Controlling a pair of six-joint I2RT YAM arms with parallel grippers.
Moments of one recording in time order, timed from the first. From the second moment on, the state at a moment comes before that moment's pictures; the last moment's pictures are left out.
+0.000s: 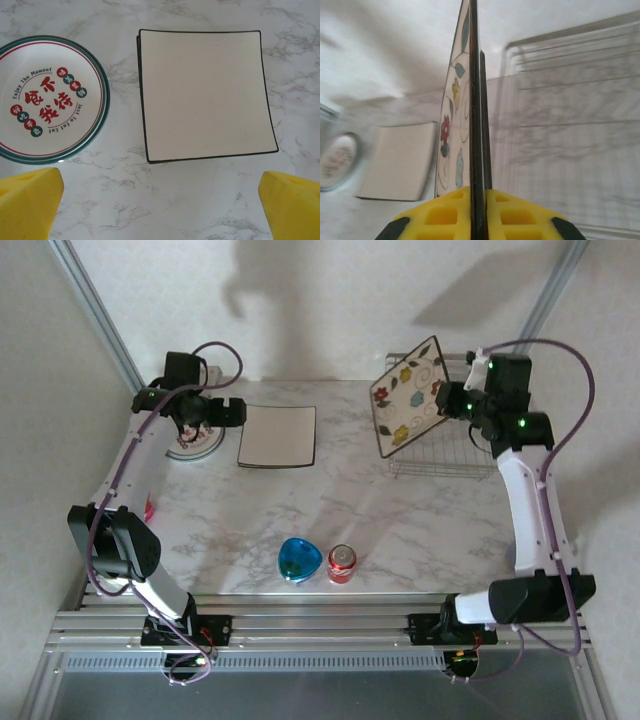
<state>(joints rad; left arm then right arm) -0.09 1.66 1.69 -0.90 0.08 -0.10 0.07 1.35 1.59 -0.75 -0.28 0.31</state>
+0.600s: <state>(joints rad) -0.12 1.65 1.69 -0.91 0.12 -0.12 0.13 1.17 0.92 0.05 -0.55 0.97</state>
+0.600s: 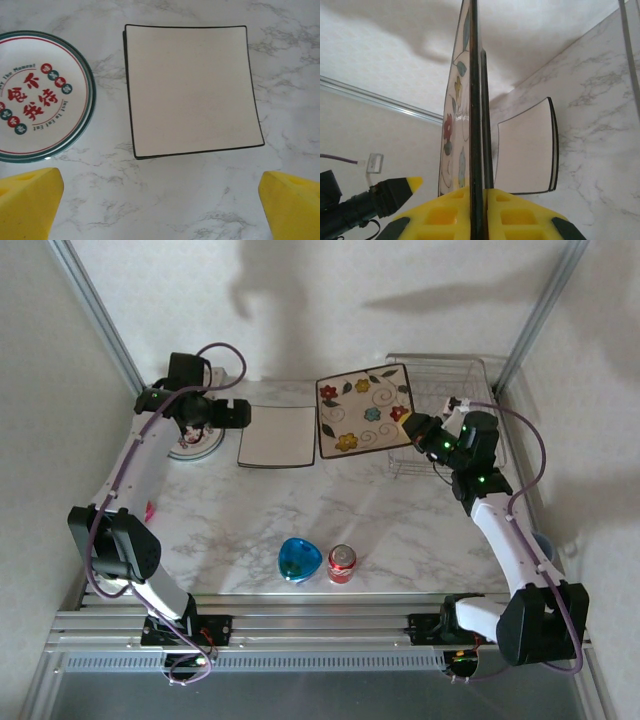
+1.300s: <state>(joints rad) -0.17 1.69 1.35 -0.08 1.00 -0.64 0.16 1.19 0.88 0.27 -0.55 1.06</state>
